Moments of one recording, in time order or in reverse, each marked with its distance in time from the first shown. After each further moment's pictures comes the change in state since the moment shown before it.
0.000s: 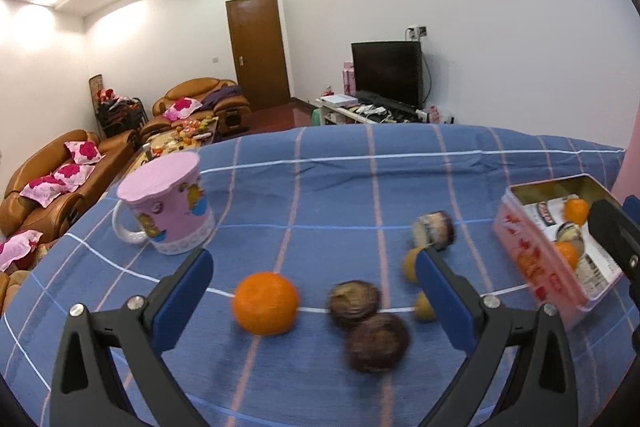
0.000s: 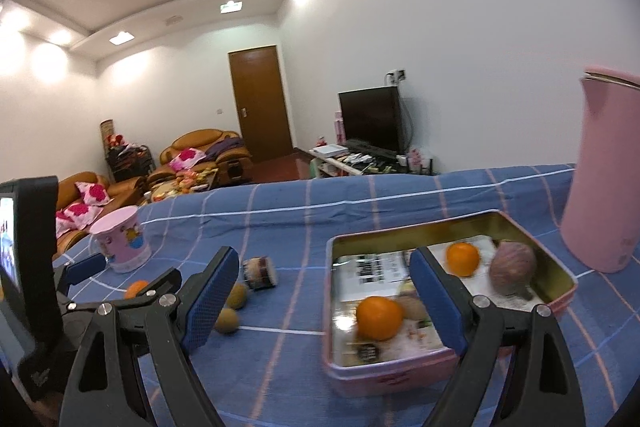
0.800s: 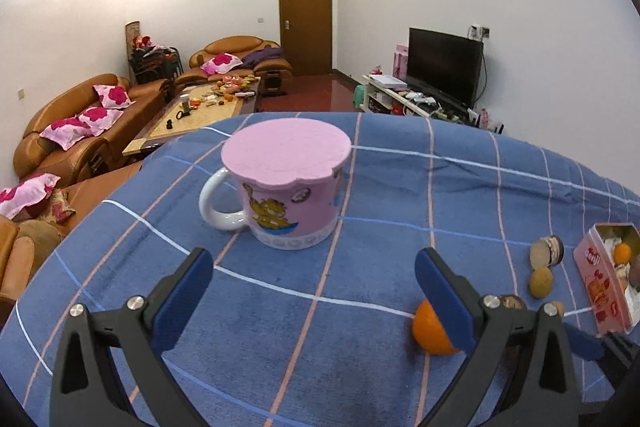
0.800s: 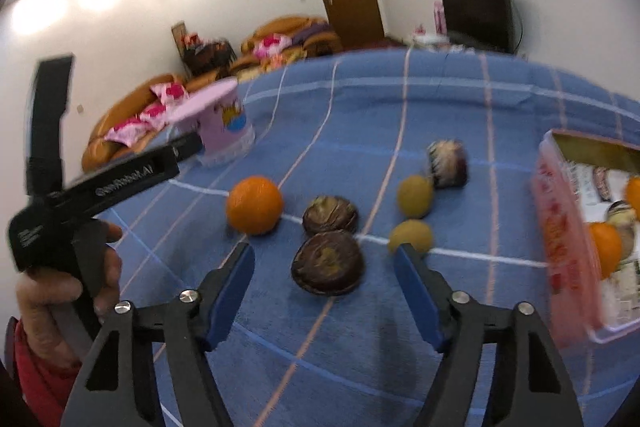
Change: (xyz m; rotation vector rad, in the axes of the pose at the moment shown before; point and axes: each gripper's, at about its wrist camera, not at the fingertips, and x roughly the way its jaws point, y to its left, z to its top) left arm 0.031 0.117 0.005 -0.158 0.112 0.072; right arm 0.083 0.101 -0.036 -0.062 0.481 0.332
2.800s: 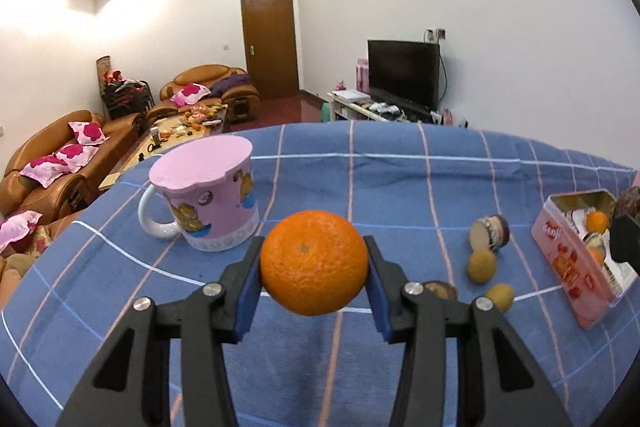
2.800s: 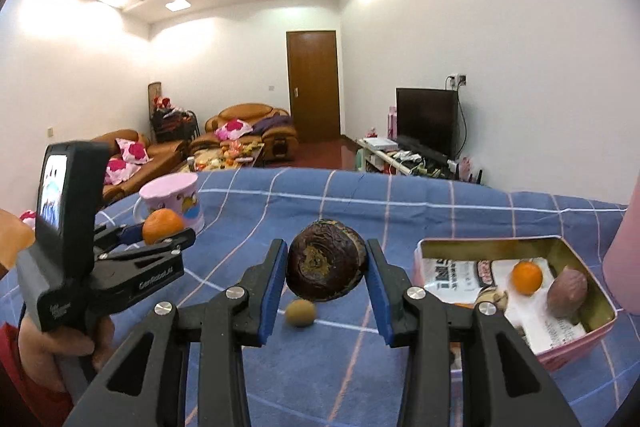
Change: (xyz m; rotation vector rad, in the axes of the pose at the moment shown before) left arm -0.030 -0.072 -0.026 0.089 -0.099 -0.069; right arm -0.092 -0.021 -0.011 -0.109 -0.419 -0.223
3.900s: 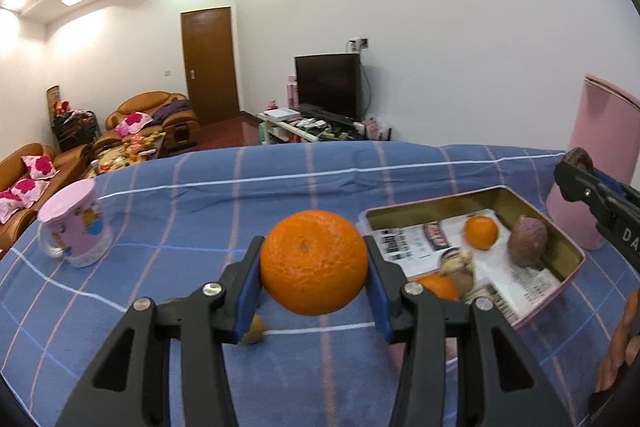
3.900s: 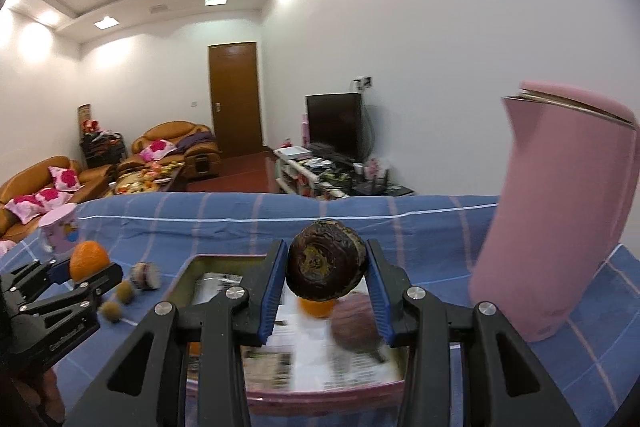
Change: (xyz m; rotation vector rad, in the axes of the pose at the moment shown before) left arm -0.031 -0.172 0.005 0.101 -0.058 -0.195; right arm -0.037 -0.183 0.003 0.094 -0.028 -0.271
